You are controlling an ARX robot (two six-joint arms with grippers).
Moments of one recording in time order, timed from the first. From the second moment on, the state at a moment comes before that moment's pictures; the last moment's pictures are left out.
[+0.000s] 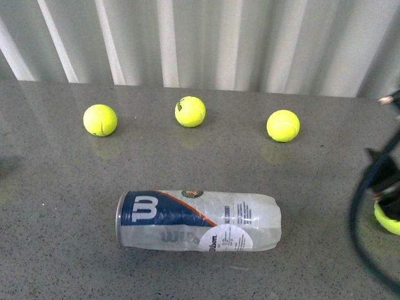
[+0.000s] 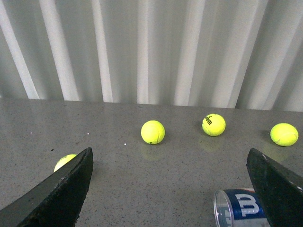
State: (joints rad) left arm 0.00 0.00 0.02 0.00 0.00 0.00; right arm 0.14 1.58 0.35 0.90 0.22 -0.60
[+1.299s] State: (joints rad) left arm 0.00 0.00 0.02 0.00 0.00 0.00; right arm 0.00 0.29 0.03 0.25 0.00 -0.01
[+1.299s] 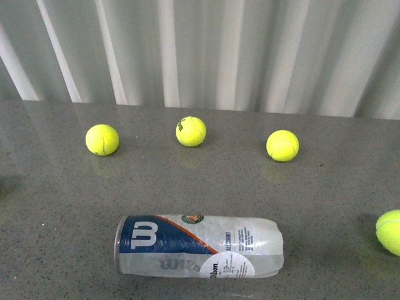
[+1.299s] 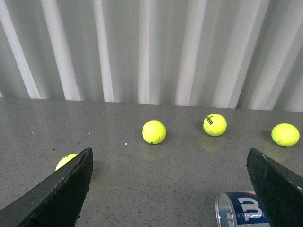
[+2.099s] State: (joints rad) left arm 0.00 0.00 0.02 0.00 0.00 0.00; right arm 0.00 0.01 0.00 0.00 0.00 -0.01
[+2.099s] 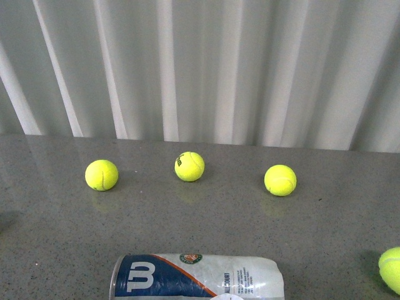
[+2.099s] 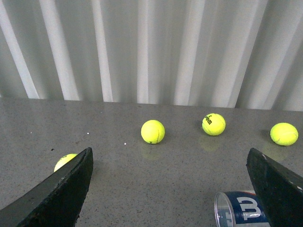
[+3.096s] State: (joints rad) left arm 0.13 0.25 0.23 -0.33 0.09 0.02; right arm 0.00 0.00 0.00 0.00 0.00 -0.01
